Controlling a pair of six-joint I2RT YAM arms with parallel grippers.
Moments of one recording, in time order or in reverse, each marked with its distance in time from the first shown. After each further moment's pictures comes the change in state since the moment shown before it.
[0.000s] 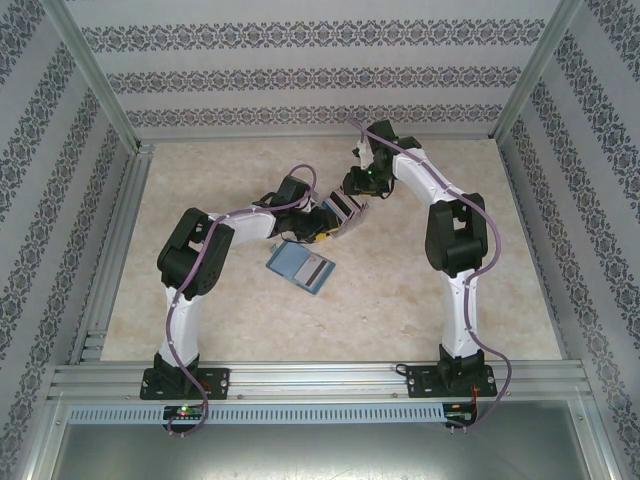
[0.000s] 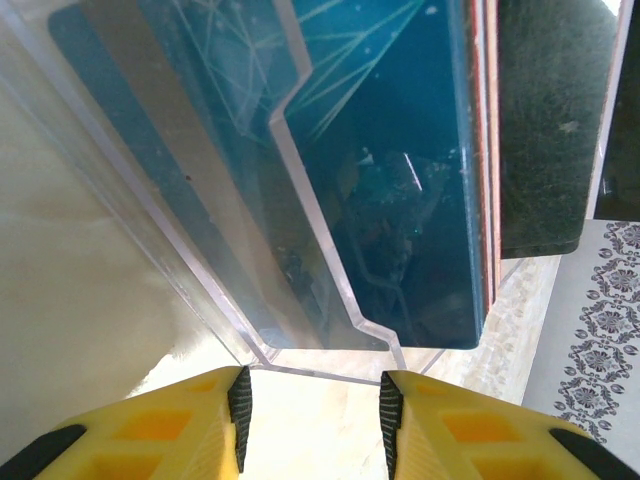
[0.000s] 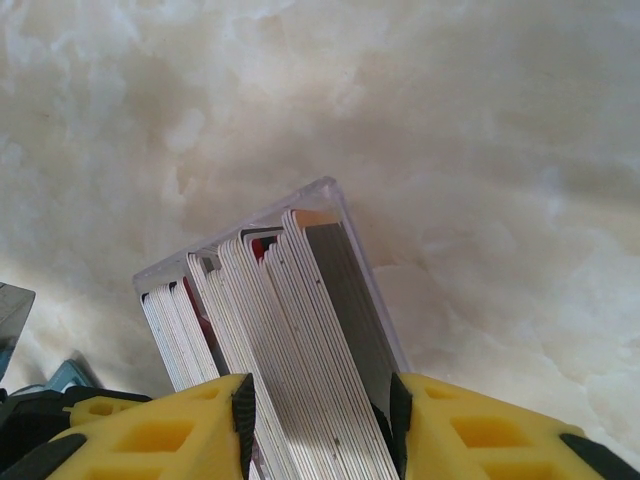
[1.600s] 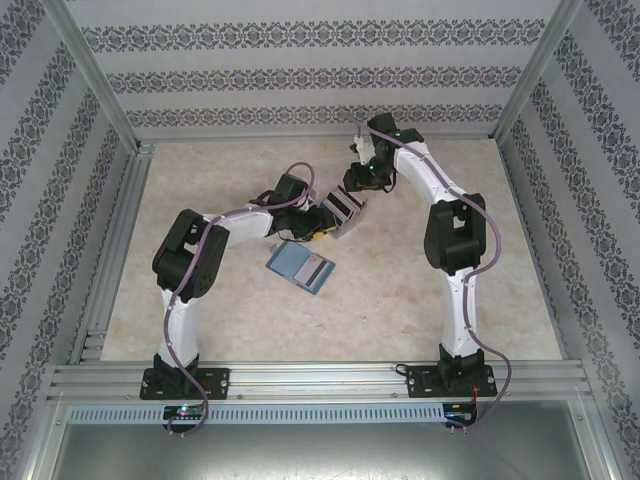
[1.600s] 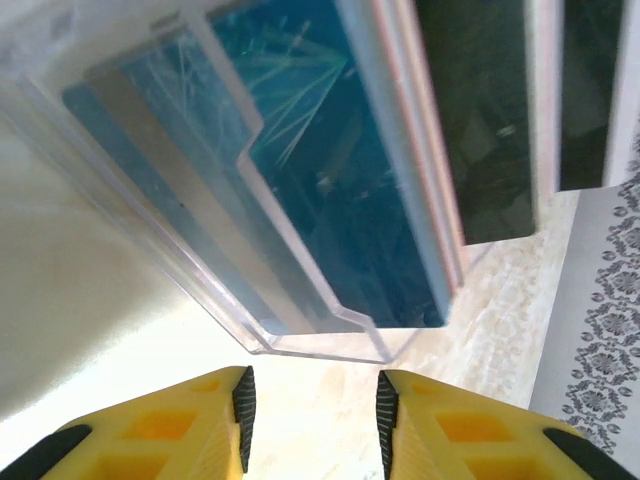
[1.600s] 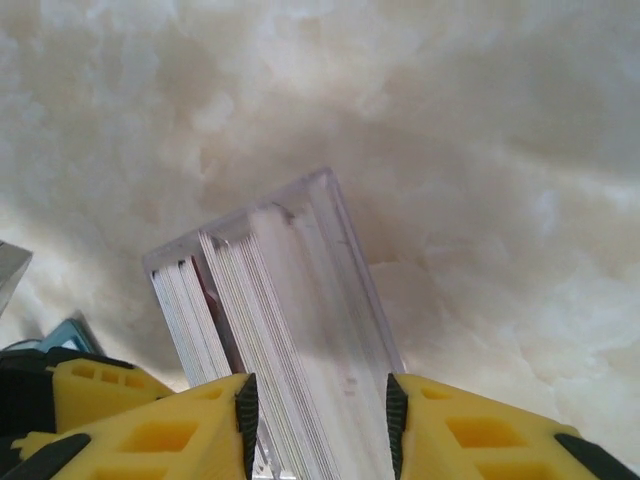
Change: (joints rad) left arm 0.019 -0.056 -0.006 -0.045 -0.028 0.029; right arm -0.006 0.039 0.140 -0.119 -0.014 -0.149
